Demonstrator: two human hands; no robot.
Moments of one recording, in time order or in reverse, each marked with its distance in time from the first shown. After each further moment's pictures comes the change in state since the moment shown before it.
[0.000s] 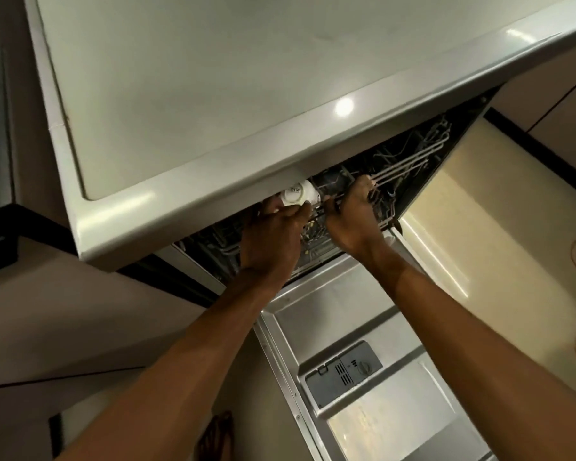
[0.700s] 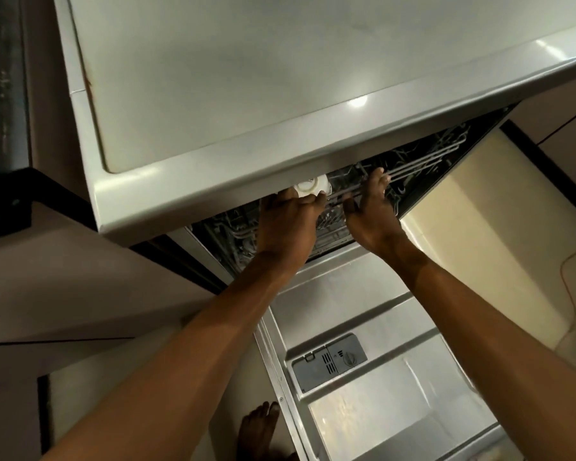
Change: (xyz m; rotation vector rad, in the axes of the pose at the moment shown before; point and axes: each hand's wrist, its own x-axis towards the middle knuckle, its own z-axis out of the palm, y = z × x) left_hand 0.005 0.015 0.005 -0.054 0.127 -0.029; right_hand -0.007 0.003 -0.024 -0.200 -0.026 -0.059
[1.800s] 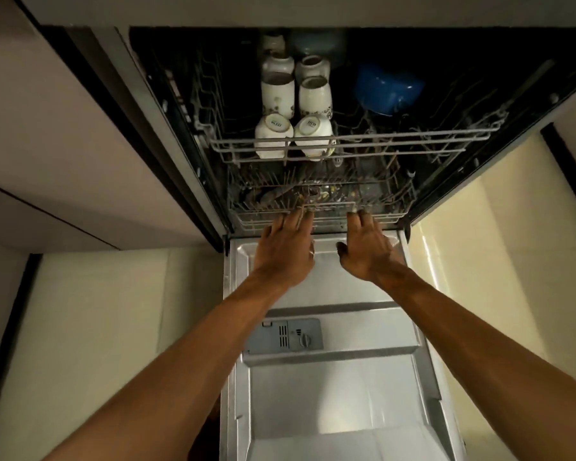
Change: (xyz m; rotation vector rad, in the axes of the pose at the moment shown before) left_hand -0.094 0.083 0.112 -0.067 -0.268 -0.440; right_hand -0.008 0.146 0.034 -0.599 -0.228 -0.364
